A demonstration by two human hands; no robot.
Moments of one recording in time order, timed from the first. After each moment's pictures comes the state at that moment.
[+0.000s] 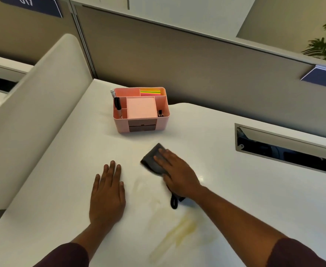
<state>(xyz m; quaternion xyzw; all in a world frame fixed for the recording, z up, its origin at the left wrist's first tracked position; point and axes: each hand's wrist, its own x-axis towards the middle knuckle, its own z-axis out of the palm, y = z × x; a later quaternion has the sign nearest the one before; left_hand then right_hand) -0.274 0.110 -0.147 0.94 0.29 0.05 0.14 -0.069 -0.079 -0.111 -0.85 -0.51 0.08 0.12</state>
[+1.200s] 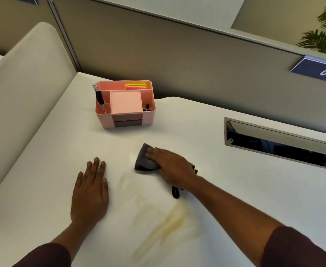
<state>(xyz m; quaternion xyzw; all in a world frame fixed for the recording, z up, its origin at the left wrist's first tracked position) -0.272 0.112 -0.144 0.94 0.30 0.05 0.15 -0.049 -0.092 -0.089 -0.83 -0.50 0.17 0.16</state>
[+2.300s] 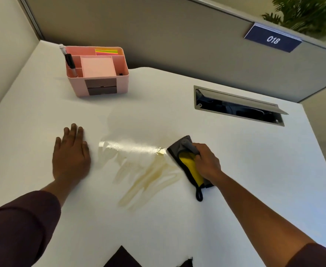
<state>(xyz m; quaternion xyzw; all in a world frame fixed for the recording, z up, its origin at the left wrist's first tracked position) -0.275 0.109 -0.147 0.95 0.28 0.06 0.15 -0.118 -0.287 -0.071 -0.96 -0.06 0.19 0.20</state>
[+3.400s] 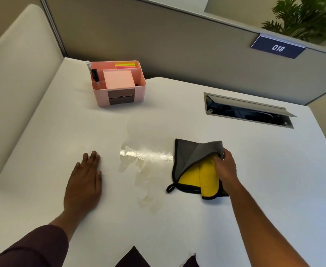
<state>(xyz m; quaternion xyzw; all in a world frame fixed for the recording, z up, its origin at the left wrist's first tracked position) -0.363 0.115 -0.147 0.96 0.19 0.07 0.19 -0.147 -0.266 -0.055 -0.89 0.20 0.13 0.39</state>
